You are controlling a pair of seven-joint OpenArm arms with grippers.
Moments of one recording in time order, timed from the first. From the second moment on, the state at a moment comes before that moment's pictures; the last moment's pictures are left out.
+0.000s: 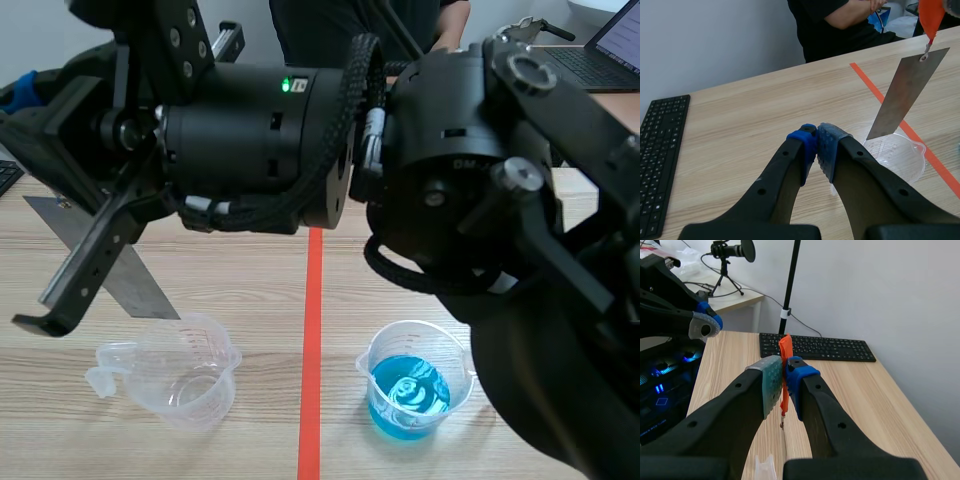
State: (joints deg) left arm 64.0 -3.7 -48.5 127.6 -21.8 -45.1 -15.2; right arm 4.5 8.8 -36.0 112.4 11.2 40.3 -12.3
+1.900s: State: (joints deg) left arm 62.1 -3.7 -48.5 127.6 -21.8 -45.1 -15.1; right arm 4.5 9.1 -38.8 93.7 1.8 39.7 -3.5
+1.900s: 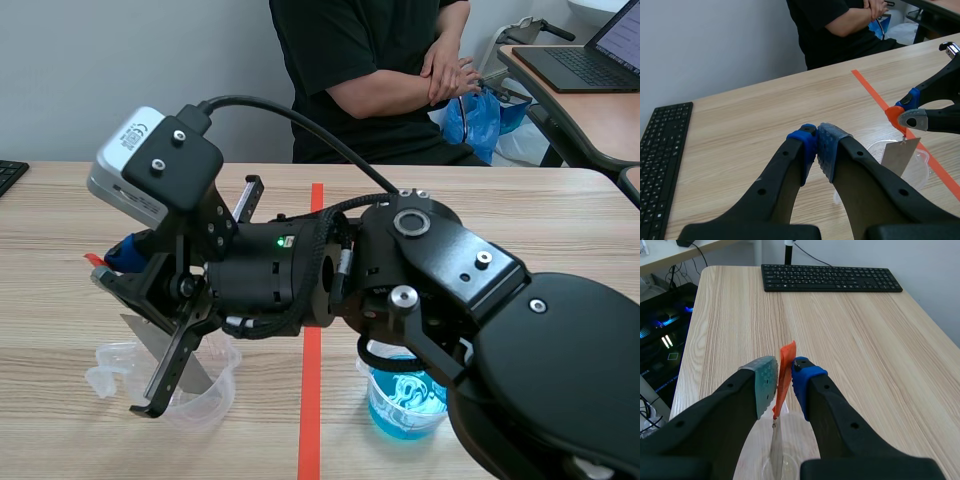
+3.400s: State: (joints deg) left arm 62.1 -3.8 -48.5 127.6 -21.8 -45.1 -15.1; right arm -4.2 29.4 -21.4 105.6 11.5 40.5 11.5
